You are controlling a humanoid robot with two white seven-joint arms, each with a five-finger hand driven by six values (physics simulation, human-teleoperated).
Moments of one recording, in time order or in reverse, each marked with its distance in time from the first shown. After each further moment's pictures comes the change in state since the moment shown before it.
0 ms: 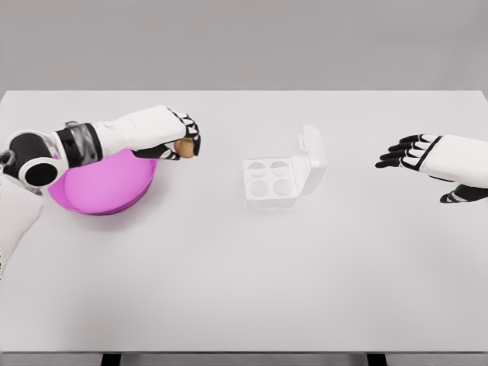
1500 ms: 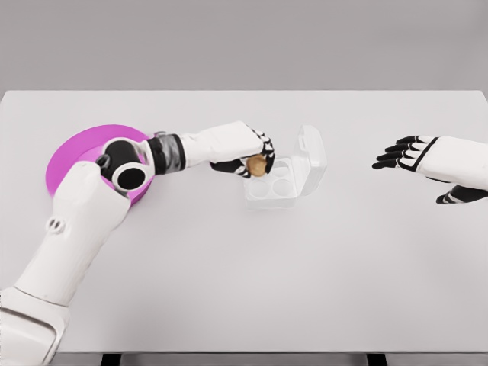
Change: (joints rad) left arm -0.043 -0.289 -0.072 0.135 -0.102 0.000 0.000; right arm 0.002 0.014 0.003 0.001 0.002 0.000 0.000
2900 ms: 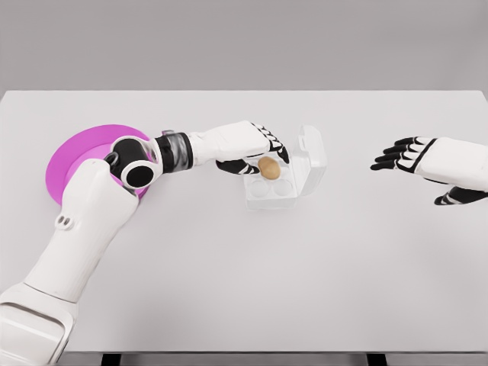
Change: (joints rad) left arm -0.017 -0.029 0.000 0.027 -0.026 0.000 0.000; right arm 0.000 0.002 0.005 -0.006 0.000 0.000 0.000
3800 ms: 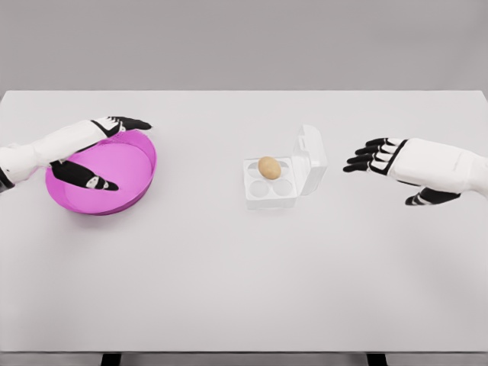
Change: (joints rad) left arm 0.278 0.621 0.171 -0.210 0.771 -0.001 0.000; right arm -0.040 0.085 0.036 -0.035 0.004 0.000 0.000
